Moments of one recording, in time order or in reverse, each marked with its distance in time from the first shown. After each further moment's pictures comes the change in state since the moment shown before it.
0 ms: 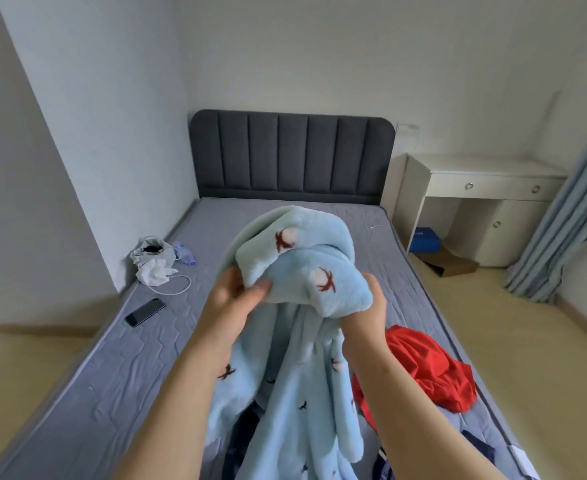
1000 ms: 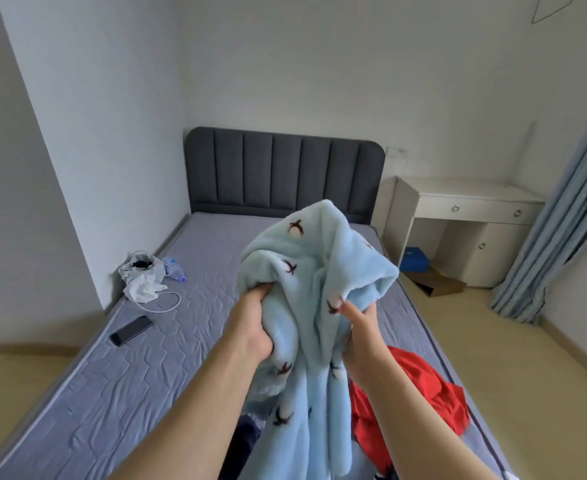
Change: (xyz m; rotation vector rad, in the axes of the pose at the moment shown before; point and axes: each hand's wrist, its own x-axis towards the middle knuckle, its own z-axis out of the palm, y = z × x) left_hand 0.042 -0.005 0.027 -0.469 0.050 -0.486; right_hand 0.014 0.008 0.000 0.474 -0.255 0.108
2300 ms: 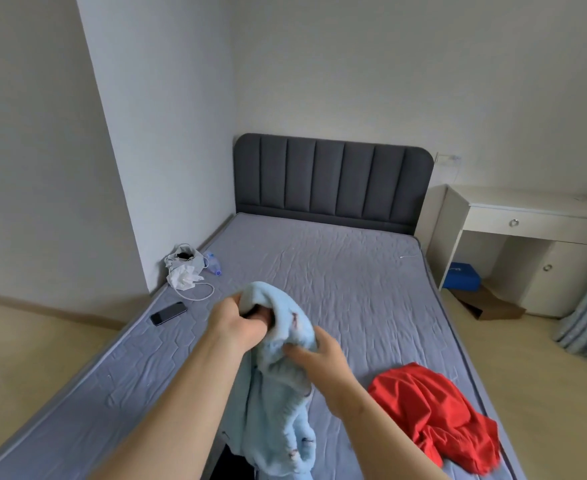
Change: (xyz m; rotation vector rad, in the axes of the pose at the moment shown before) left_hand -0.041 -0.011 0.036 -0.720 0.346 0.040; right_hand -0.011 0.026 -0.035 -0.624 -0.320 0.111
